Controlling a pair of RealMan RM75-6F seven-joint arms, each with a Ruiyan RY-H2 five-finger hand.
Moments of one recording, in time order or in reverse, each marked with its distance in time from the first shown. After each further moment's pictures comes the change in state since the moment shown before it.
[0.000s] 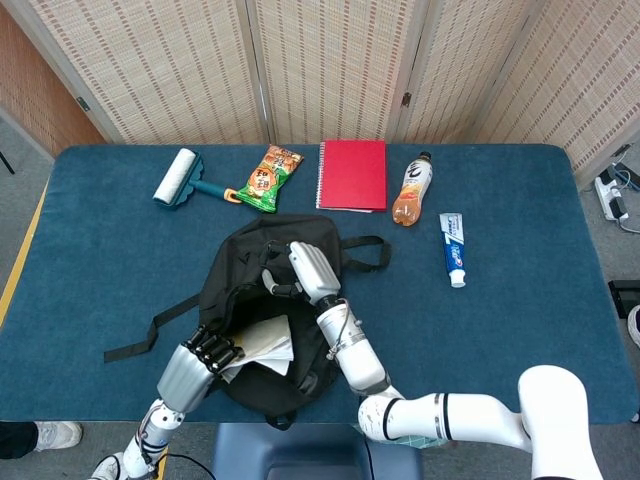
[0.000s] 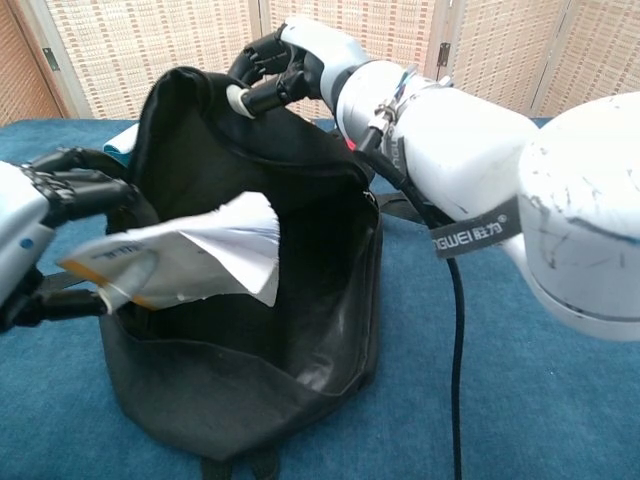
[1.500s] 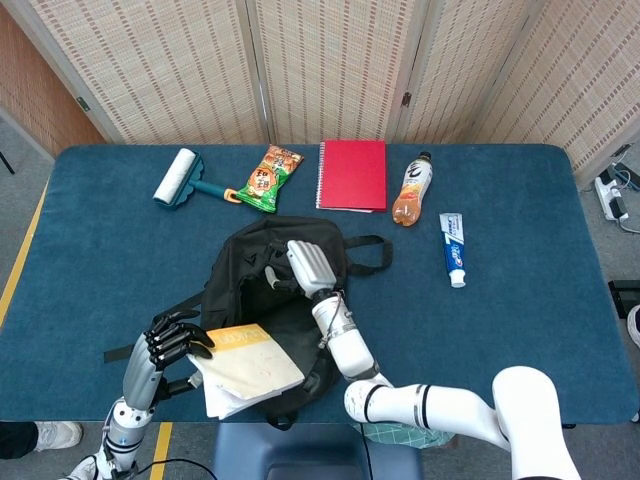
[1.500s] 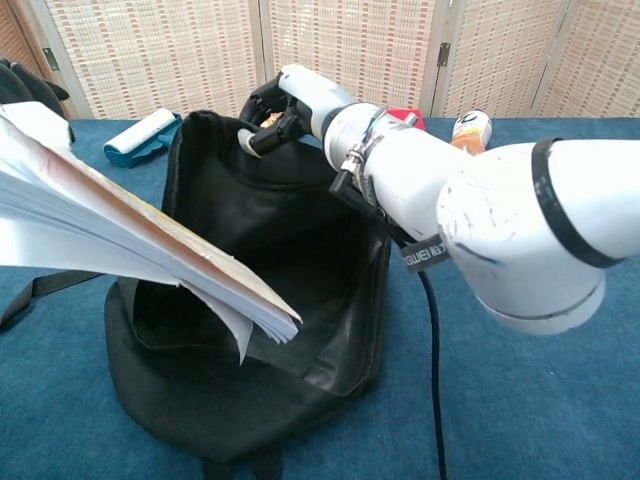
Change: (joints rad) left arm 0.004 0.188 -0.041 -0.281 -0.050 0.071 -0.464; right arm 0.055 -0.086 0.005 0.231 0.016 -0.083 -0.045
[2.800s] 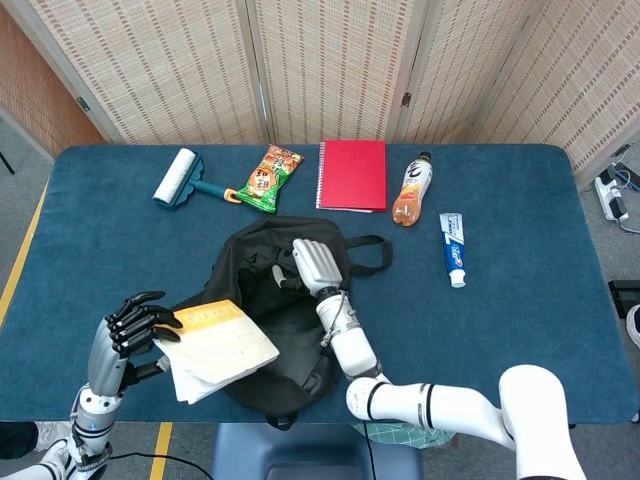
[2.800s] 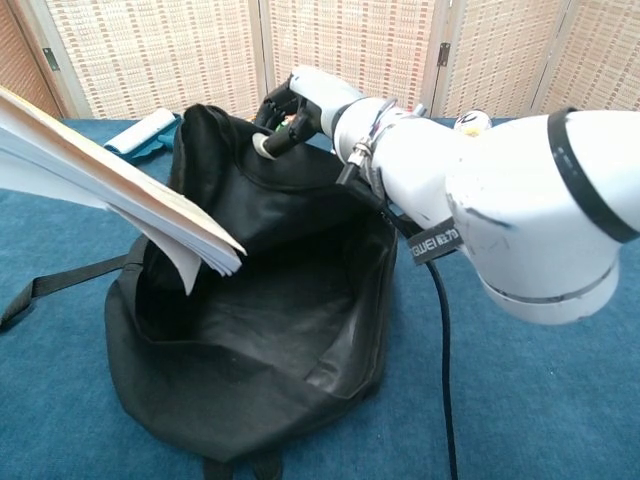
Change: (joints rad) left arm -0.032 0.103 -0.044 0.029 -0.025 0.060 -0.041; right arm -0.008 0.021 0.023 -0.045 0.087 0.016 -0.135
